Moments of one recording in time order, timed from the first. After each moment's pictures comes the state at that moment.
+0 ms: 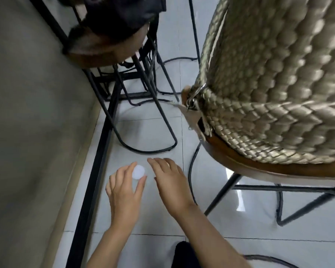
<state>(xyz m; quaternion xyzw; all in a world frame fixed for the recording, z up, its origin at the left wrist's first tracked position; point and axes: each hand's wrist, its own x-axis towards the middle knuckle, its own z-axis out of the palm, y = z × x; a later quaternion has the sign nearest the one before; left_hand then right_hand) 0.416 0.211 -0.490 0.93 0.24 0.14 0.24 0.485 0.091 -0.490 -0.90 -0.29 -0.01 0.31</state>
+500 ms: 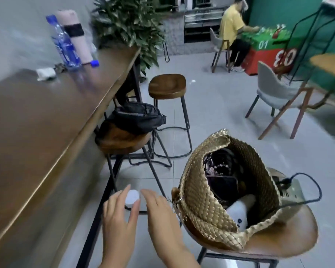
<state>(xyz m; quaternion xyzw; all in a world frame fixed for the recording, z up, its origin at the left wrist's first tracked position) 0.456 0.169 -0.222 0.87 0.21 0.28 0.35 0.506 0.055 -0.211 -0.87 -0.32 0.06 0.38</state>
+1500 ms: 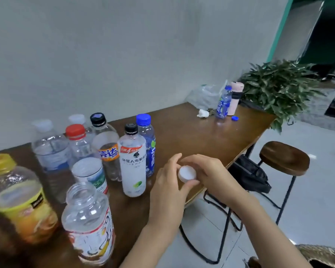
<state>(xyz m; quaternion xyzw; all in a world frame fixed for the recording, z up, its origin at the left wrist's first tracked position) 0.319 0.211 0.038 0.77 0.37 0.42 0.30 0.467 0.176 0.079 -0.67 -0.68 0.07 0.30</state>
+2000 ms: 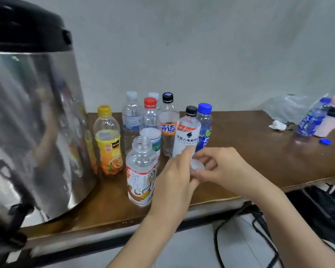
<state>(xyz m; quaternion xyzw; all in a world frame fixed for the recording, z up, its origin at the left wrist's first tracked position) 0.264 0.165 0.037 0.72 0.50 0.47 0.02 0.409 0.185 0.103 -0.54 -0.79 0.18 0.23</state>
